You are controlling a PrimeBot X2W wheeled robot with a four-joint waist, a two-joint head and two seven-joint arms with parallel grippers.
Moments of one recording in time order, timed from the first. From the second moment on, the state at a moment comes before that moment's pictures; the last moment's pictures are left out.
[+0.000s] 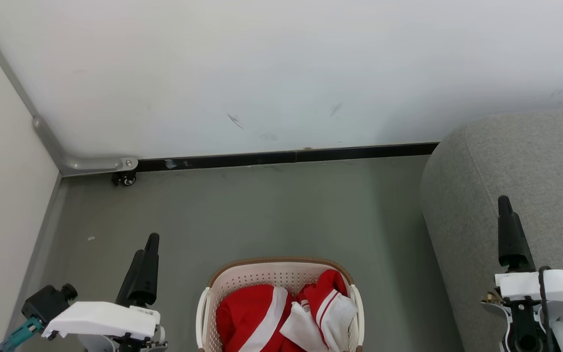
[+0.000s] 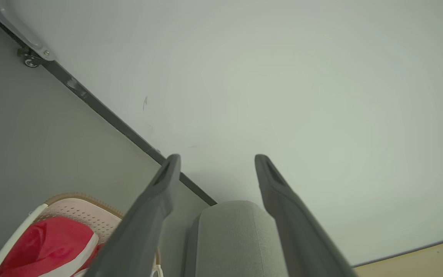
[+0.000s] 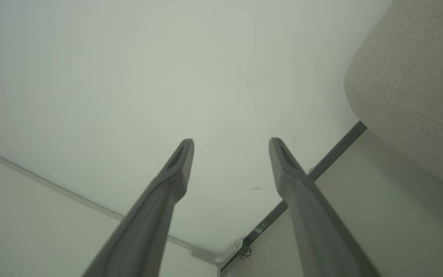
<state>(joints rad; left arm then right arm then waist) -0.09 0.10 -0.12 0.27 -1.16 -0.09 -0.09 -0.13 -0.06 -0.09 0.33 1.05 0.12 -0.09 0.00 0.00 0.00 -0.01</state>
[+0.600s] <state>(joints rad) -0.11 0.14 -0.19 0.26 -0.90 -0.04 -0.16 -0.17 -0.07 -0.09 0.34 0.72 0.12 -0.16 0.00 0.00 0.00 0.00</state>
